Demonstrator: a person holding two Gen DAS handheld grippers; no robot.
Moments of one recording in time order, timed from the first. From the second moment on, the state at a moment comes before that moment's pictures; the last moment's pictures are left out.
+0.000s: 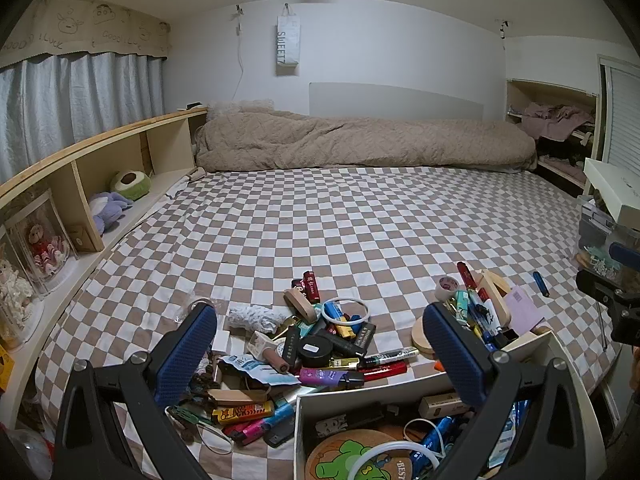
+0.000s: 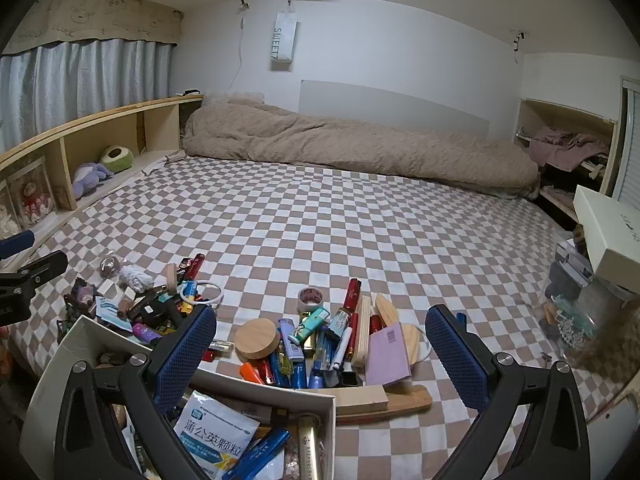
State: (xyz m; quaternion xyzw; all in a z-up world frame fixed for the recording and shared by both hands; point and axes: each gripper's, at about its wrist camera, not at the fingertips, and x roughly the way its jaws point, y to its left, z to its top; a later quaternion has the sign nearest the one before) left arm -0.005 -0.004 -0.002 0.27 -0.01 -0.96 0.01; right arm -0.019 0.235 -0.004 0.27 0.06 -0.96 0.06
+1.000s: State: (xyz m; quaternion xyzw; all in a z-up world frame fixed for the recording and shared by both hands) left arm -0.006 -0.012 -0.010 0.28 -0.01 -0.96 0.02; right arm -0.028 0.243 -0.010 0.29 0.05 -0.96 0.05
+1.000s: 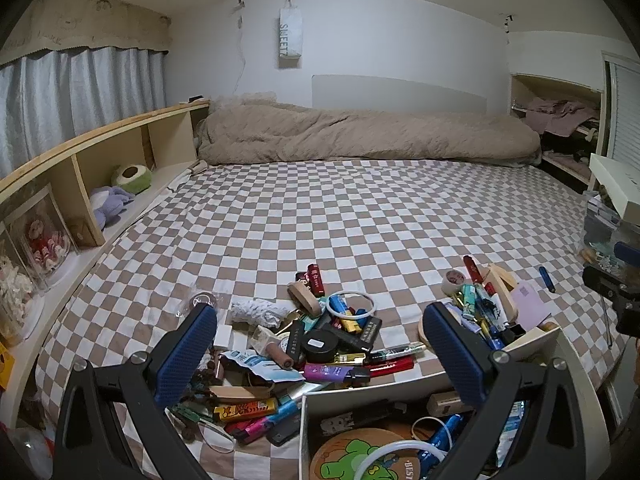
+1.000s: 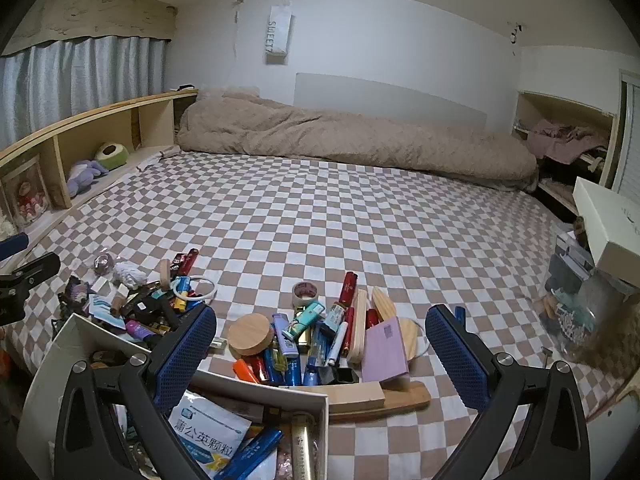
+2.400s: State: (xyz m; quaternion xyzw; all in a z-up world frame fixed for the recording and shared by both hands) left arm -0.062 -0.158 -0.094 0.44 0.11 -0.88 0.12; right arm -0.064 0.316 -0.047 0.31 -0.07 -0.95 0.03
